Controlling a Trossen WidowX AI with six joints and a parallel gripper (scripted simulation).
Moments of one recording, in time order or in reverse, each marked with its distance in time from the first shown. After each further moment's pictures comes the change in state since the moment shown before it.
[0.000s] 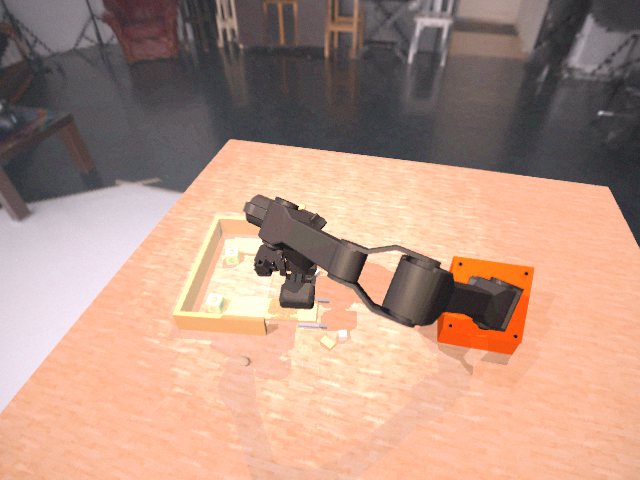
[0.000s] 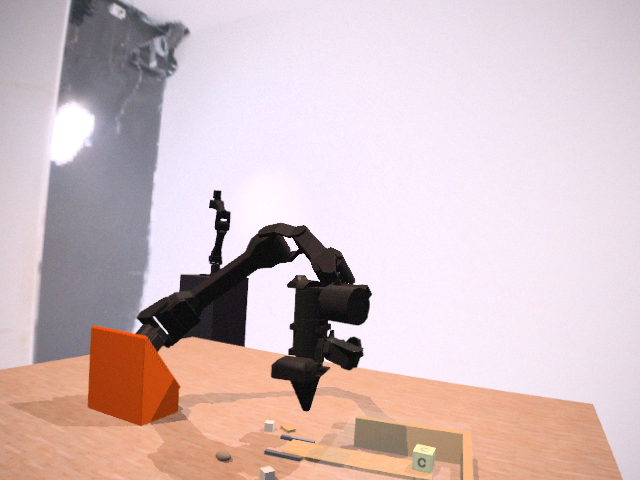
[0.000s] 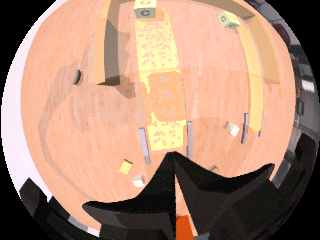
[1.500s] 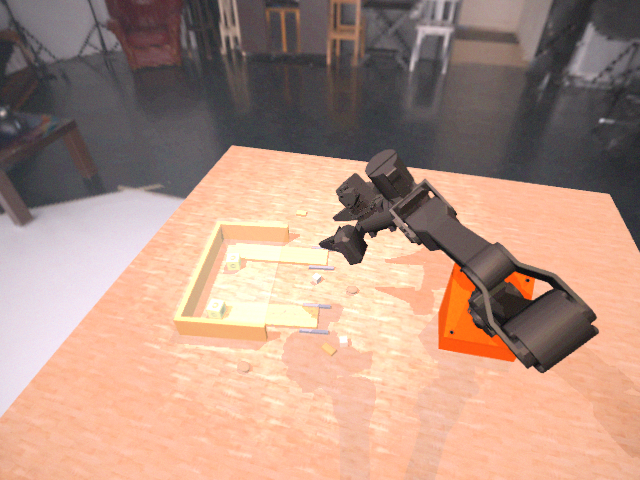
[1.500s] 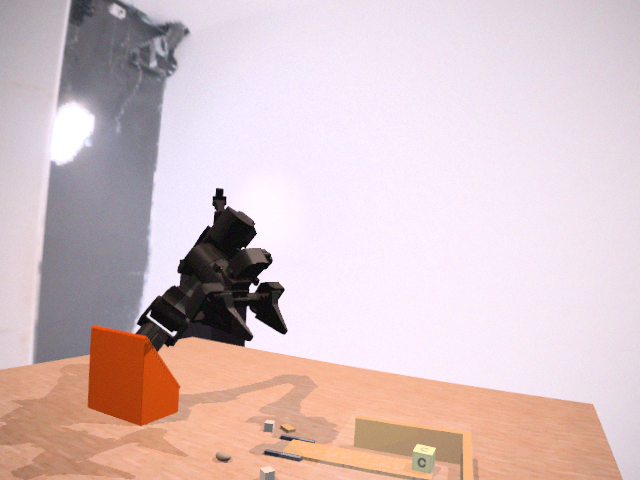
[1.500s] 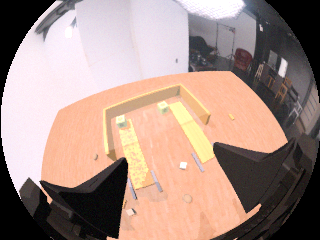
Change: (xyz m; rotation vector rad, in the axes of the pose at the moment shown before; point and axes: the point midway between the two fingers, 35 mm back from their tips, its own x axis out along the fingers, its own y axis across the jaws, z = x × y) arm -0.117 -0.064 -0.071 0.262 -0.938 -0.135
